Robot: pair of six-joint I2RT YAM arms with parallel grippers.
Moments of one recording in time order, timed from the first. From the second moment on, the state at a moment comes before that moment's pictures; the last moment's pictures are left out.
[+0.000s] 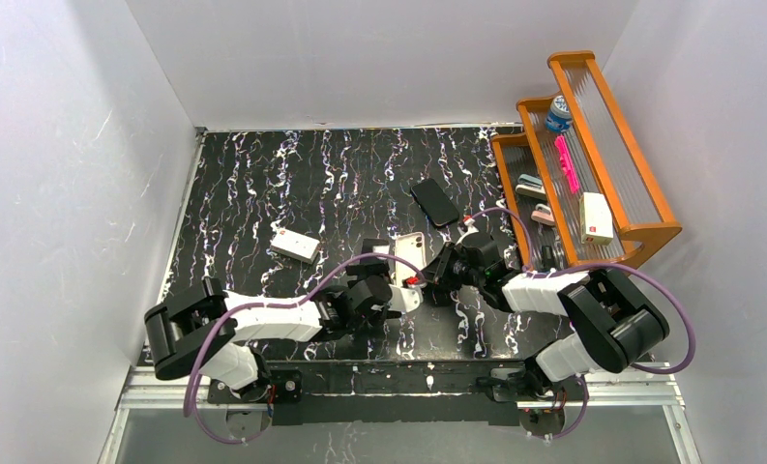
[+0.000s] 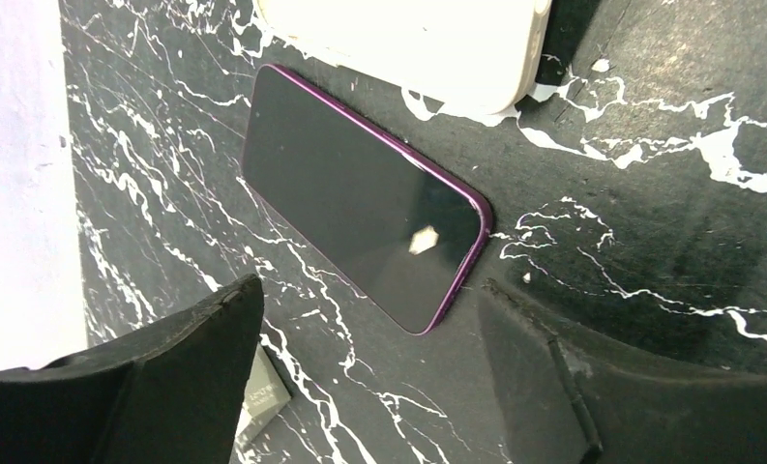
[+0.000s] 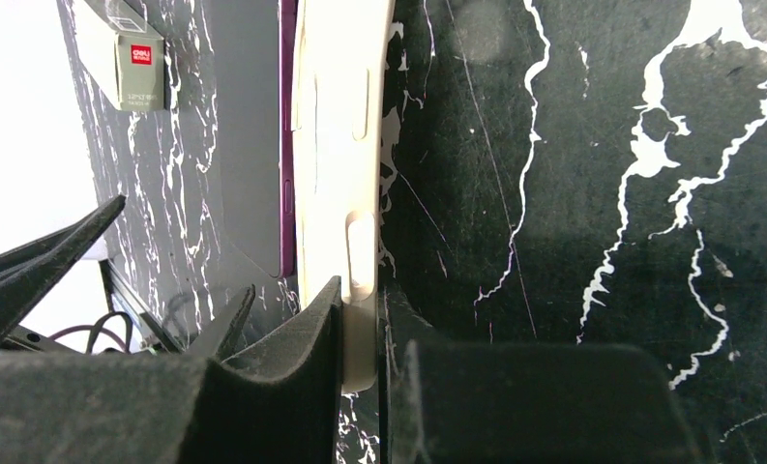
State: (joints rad) left arm -1.14 1.42 0.57 0.12 -0.51 0.59; right arm 0.60 1.45 0.41 0.42 -0.26 0.91
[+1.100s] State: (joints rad) left arm -0.75 1.08 0.65 0.06 -0.62 0.14; right arm 0.65 1.60 0.50 0.48 -0.36 0.96
